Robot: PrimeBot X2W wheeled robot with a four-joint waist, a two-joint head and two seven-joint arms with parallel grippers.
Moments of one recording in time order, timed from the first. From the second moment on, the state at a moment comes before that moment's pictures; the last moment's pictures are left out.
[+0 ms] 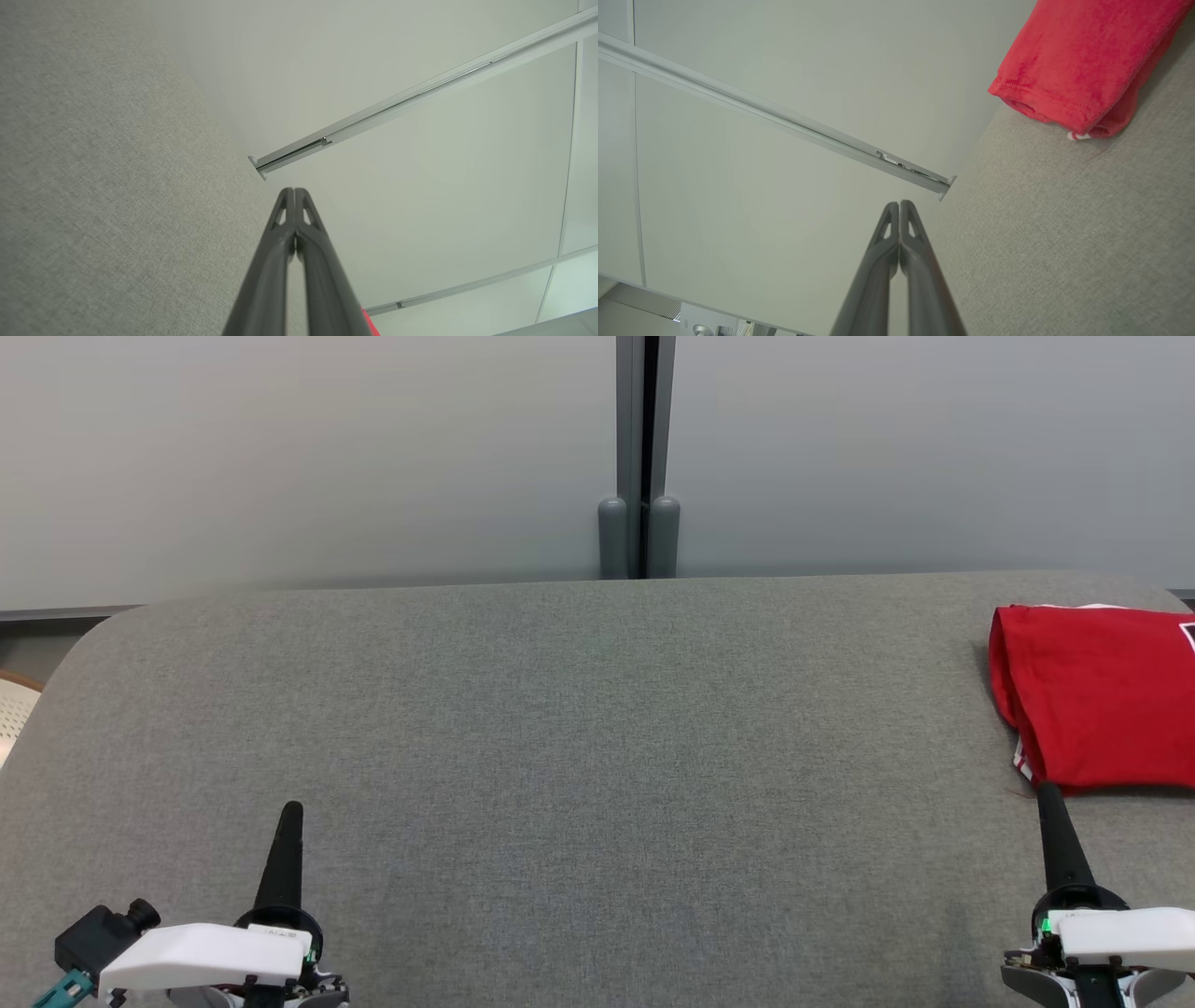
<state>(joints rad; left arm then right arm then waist) -0.01 0.09 -0.03 0.17 -1.26 -0.06 -0.03 -0.02 -0.08 -0.03 0.18 1.24 0.13 -0.03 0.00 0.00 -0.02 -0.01</state>
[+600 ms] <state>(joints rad) -0.05 0.08 0.01 0.20 -1.42 -0.09 0.01 -0.05 -0.08 -0.05 0.21 1.40 0.13 0.01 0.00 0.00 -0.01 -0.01</state>
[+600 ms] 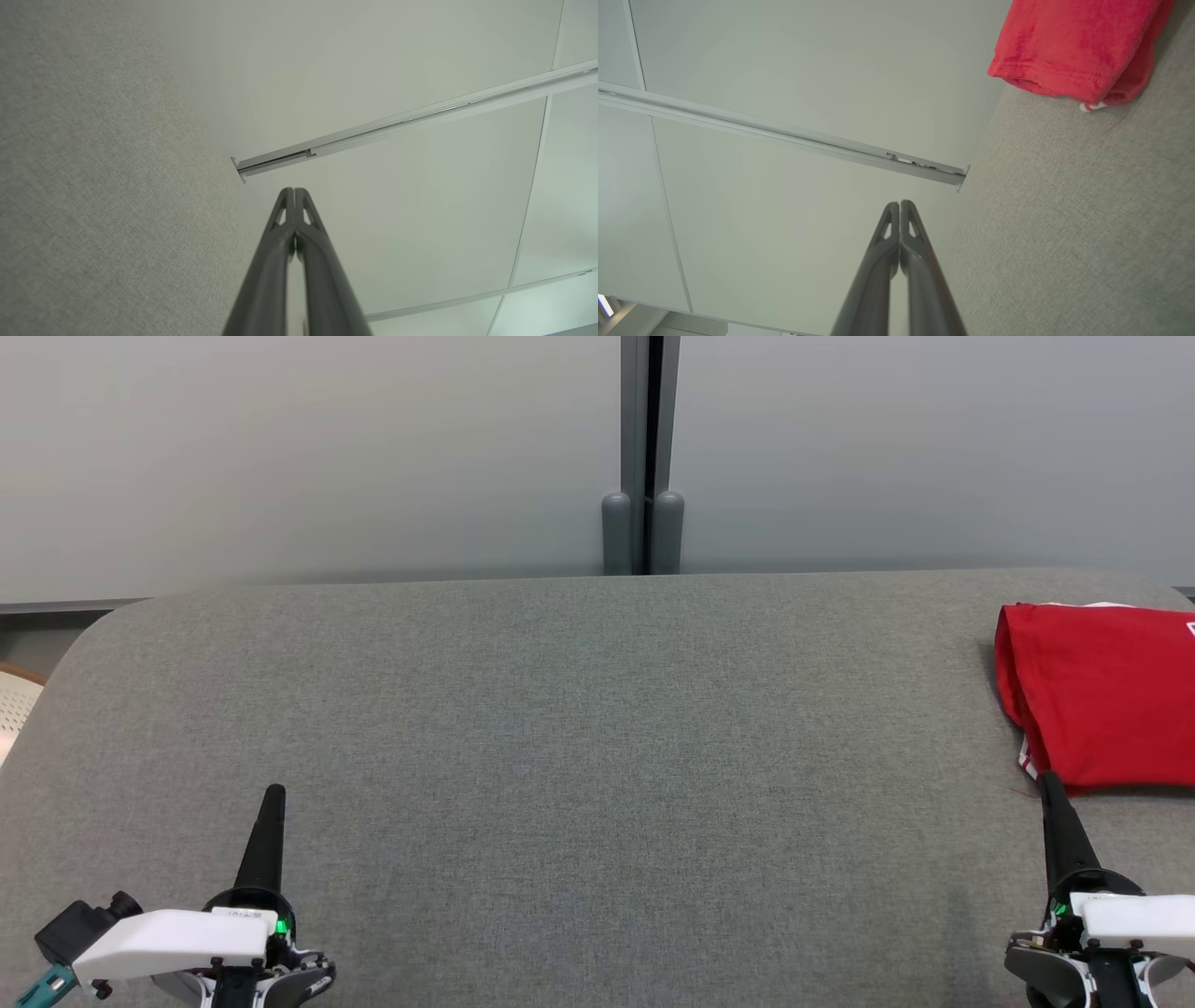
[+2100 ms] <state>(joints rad) -0.10 0.08 0.08 0.24 -1.65 -0.13 0.08 -0.10 -0.07 -0.08 0.24 1.64 0.13 0.08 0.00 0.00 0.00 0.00</state>
